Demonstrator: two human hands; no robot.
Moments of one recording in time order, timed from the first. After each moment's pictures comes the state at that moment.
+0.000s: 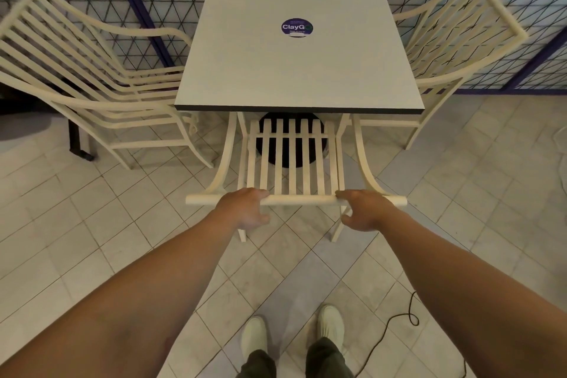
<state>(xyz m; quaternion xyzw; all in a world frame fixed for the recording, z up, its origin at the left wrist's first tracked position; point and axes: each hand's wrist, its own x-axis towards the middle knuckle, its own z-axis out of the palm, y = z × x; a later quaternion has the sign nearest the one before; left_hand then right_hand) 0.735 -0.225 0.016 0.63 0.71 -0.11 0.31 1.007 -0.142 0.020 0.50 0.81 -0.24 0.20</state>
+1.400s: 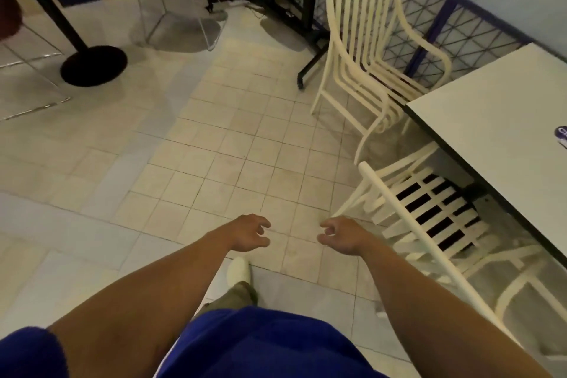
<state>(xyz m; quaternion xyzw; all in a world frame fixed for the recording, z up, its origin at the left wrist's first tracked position) 0.747 -0.576 0.009 0.16 0.85 0.19 0.46 0.820 -0.318 0.026 0.13 0.88 -0.29 0.36</state>
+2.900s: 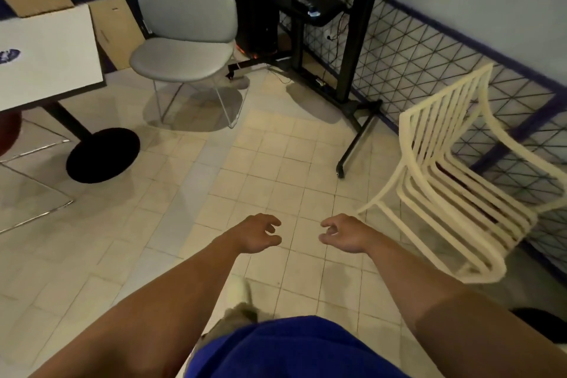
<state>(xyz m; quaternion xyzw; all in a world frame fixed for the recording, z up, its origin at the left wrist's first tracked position) 0.055 -0.585 0.035 0.15 0.87 0.25 0.39 0.114 -0.338 0.049 0.09 0.88 -0.31 0.35</state>
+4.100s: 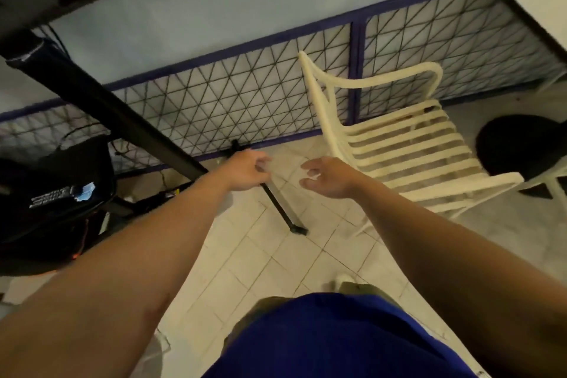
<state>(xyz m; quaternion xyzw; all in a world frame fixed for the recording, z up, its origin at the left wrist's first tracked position) -0.491 -0.066 0.100 0.59 0.72 -0.02 0.37 -0.269 -0.045 0.070 0.49 0.75 -0.45 0.00</state>
